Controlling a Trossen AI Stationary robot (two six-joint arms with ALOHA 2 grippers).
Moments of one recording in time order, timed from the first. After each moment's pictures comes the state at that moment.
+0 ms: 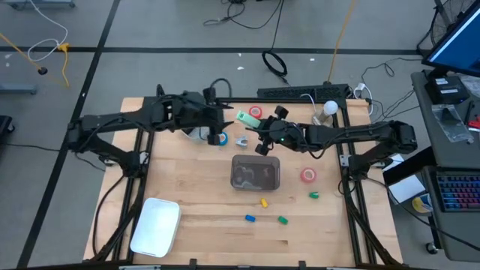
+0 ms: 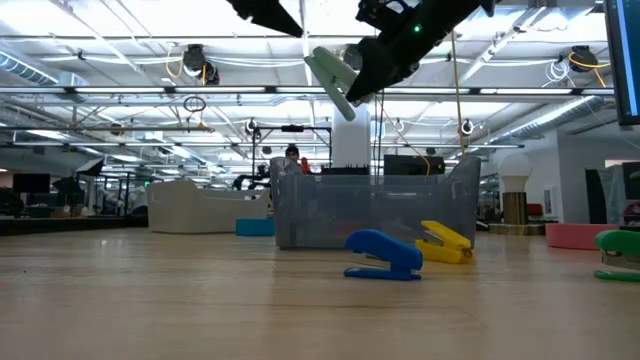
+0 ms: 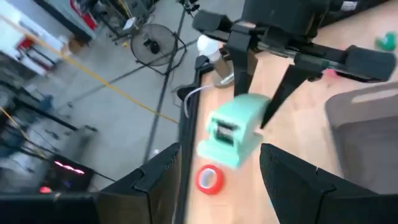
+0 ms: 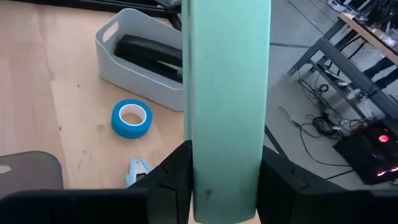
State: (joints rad) left arm 0.19 1.37 1.33 -0.39 -0.19 0.55; right arm -0.08 1.46 1.08 -0.17 0.57 -0.11
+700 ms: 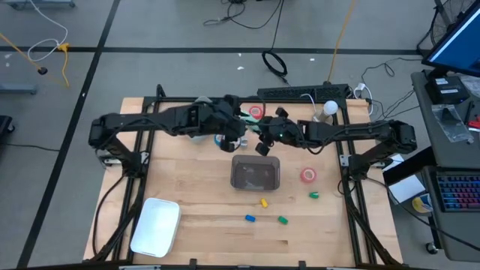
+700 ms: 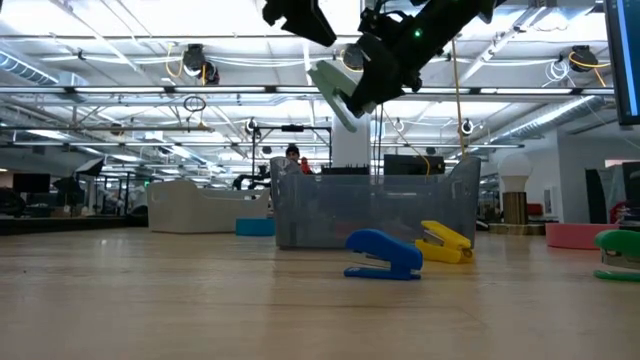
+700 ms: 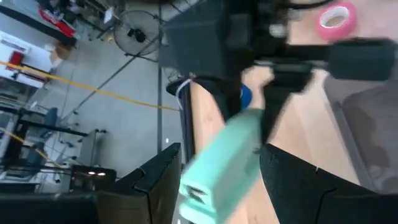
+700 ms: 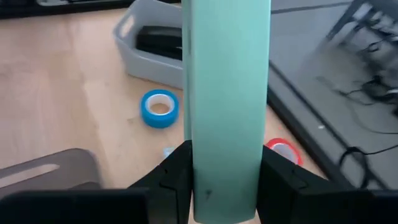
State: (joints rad) left arm 0.10 1.61 1.58 -0.54 -0.31 0.68; right arm -0.12 1.46 1.08 -0.23 0.41 0.10
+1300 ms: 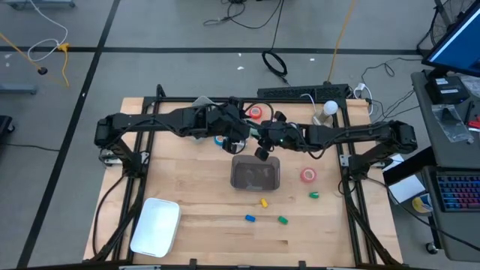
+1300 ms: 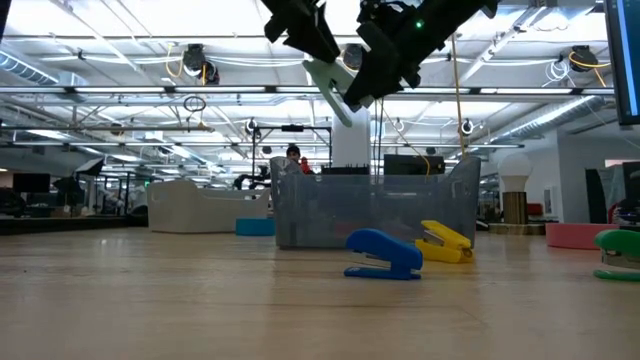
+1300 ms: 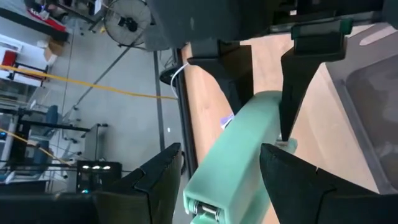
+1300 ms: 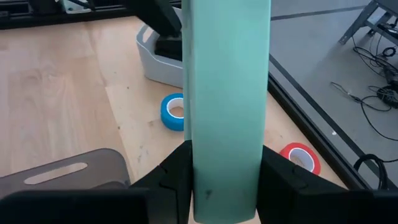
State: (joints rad) left arm 0.11 1.67 1.60 -0.57 -0.33 0.73; right arm -0.07 1.46 1.08 -0.22 0.41 0.11
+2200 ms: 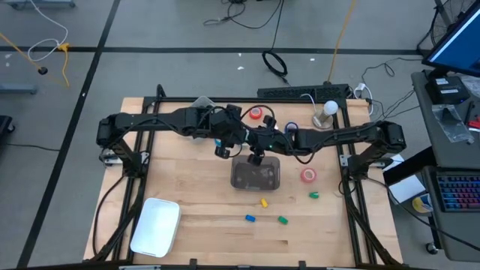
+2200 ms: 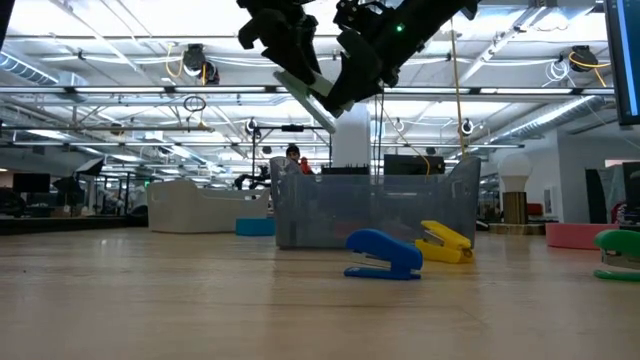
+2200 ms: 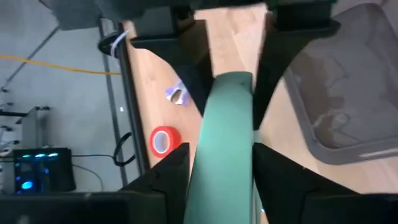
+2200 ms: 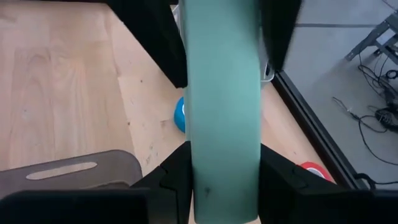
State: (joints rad) left arm 0.12 1.69 1.60 -0.78 -0.24 0.64; right arm -0.03 1.58 1.17 -0.21 0.42 0.03
